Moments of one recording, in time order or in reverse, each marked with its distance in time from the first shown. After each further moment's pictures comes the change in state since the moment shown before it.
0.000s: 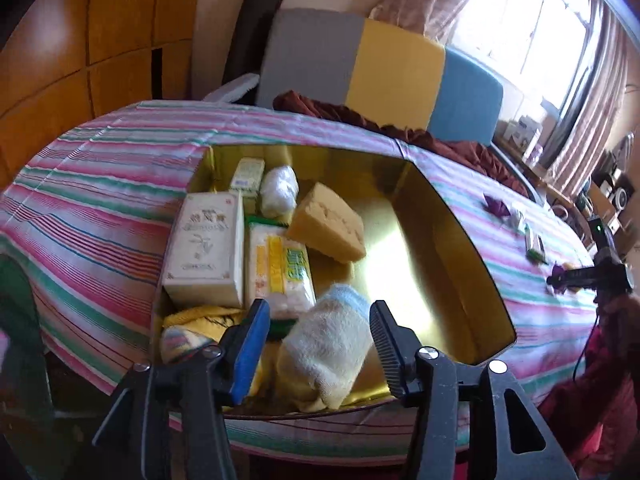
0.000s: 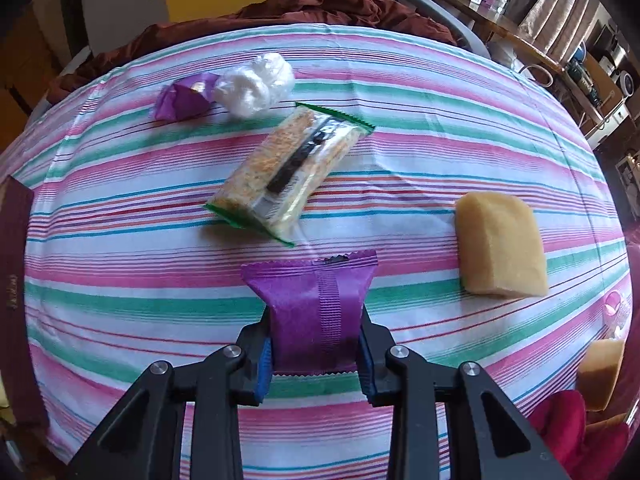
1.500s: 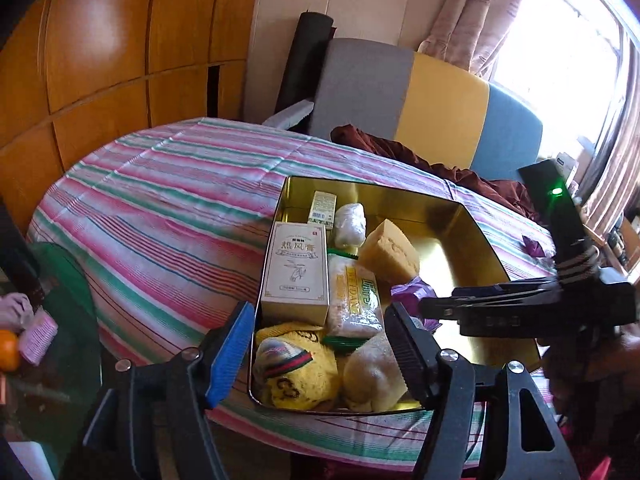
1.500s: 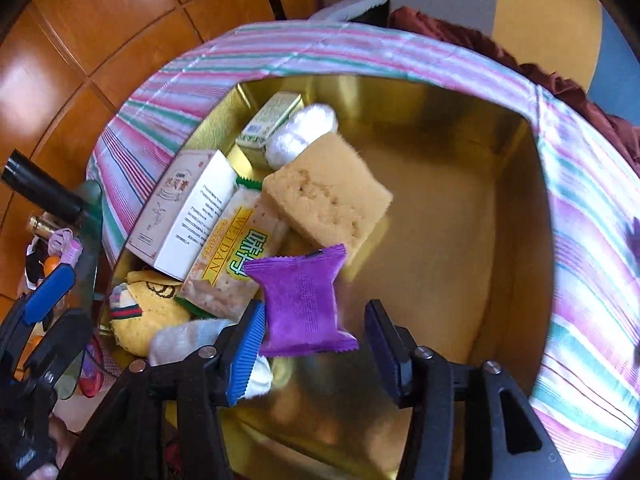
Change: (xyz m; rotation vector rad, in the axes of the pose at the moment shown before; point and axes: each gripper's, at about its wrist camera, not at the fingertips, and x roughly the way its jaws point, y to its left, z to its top) left arm -0.031 0.033 0.003 -0.068 -0.094 0.140; right arm -0.044 0.351 -0.064 -0.581 -0.021 0.427
